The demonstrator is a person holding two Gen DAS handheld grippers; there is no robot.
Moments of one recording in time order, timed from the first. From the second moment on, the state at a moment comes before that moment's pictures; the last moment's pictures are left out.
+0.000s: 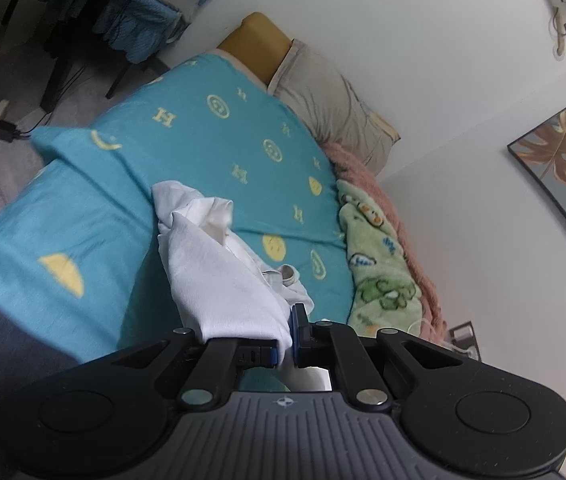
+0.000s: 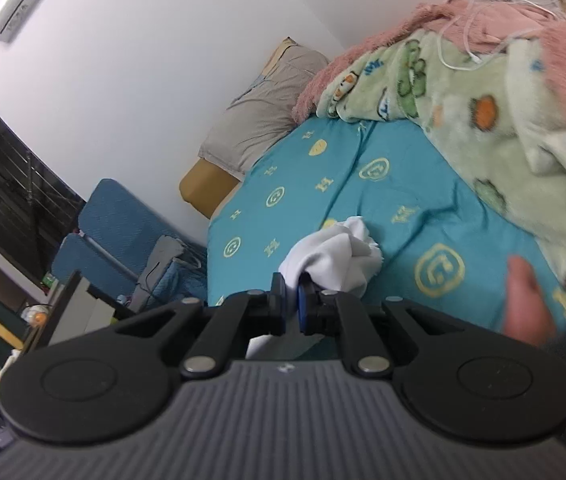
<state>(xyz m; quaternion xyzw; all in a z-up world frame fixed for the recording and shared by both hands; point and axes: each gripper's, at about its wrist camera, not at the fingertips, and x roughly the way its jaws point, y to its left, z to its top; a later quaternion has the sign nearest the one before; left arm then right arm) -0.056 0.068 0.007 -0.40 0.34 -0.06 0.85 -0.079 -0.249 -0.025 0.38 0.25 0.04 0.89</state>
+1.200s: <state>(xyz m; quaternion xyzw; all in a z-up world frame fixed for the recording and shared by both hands) 0.202 0.062 -0.116 -0.31 0.45 -0.01 0.84 0.176 -0.255 -0.133 0.41 0.40 0.02 0.82</state>
